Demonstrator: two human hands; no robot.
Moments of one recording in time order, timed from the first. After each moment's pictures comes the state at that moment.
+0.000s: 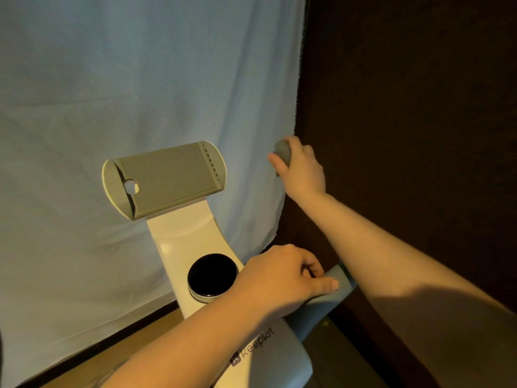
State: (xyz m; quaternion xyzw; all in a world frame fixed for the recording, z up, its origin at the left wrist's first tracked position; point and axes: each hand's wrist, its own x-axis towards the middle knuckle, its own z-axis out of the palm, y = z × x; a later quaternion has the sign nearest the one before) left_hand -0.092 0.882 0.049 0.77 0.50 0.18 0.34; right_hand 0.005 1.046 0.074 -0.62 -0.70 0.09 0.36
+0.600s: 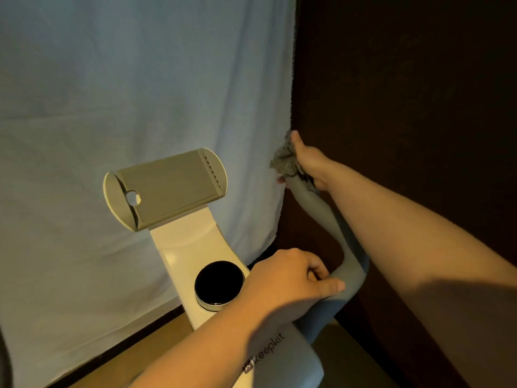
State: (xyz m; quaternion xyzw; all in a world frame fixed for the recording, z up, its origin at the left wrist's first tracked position) left_hand -0.093 0.885 0.048 0.78 0.49 0.17 0.34; right_hand 0.026 1.056 0.108 -0.57 -0.53 0.50 0.37
